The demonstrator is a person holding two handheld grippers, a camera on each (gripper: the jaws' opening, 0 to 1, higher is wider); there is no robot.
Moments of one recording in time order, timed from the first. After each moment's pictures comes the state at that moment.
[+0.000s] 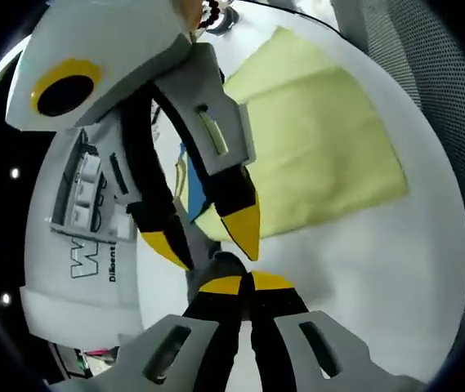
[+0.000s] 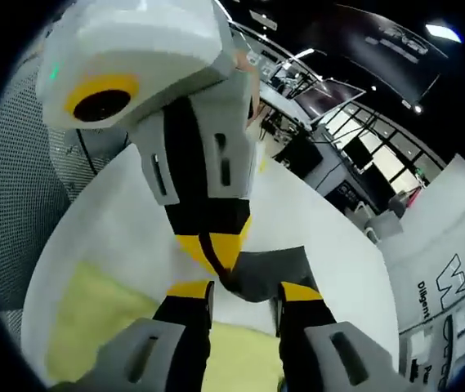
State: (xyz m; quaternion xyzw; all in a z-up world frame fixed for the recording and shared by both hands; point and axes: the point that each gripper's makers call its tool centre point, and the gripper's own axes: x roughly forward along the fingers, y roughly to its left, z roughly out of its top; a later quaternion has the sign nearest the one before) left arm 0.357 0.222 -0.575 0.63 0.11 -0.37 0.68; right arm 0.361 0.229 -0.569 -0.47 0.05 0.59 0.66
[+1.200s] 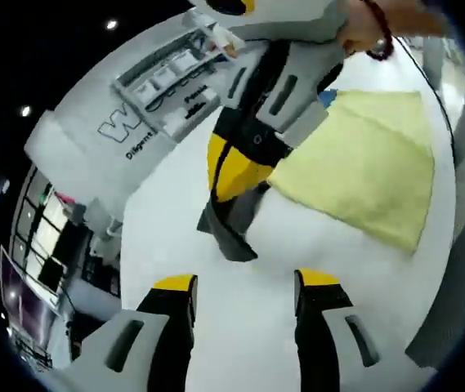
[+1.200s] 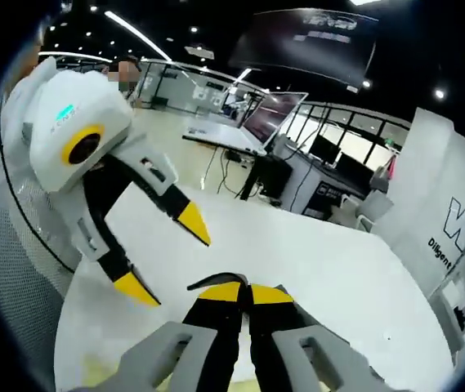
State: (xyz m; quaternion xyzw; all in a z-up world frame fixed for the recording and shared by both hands) left arm 0.340 0.313 -0.557 0.29 0.26 -0.17 0.91; right arm 0.387 0.285 -0.516 -0.27 0.09 0.57 0.77
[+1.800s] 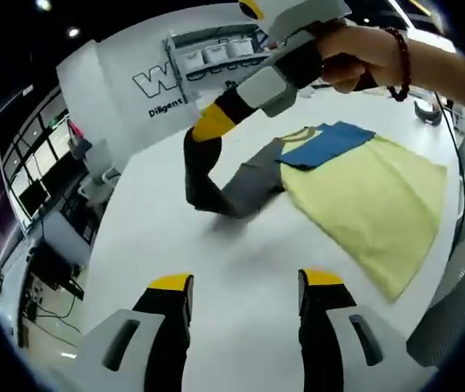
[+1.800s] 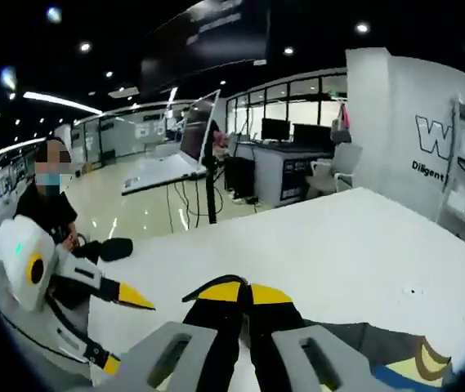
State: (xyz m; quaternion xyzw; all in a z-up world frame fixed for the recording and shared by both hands) left arm 0.343 0.318 -0.566 0.14 0.28 -0.13 0.94; right arm 0.459 0.297 -0.484 -0.05 0.21 0.49 0.85
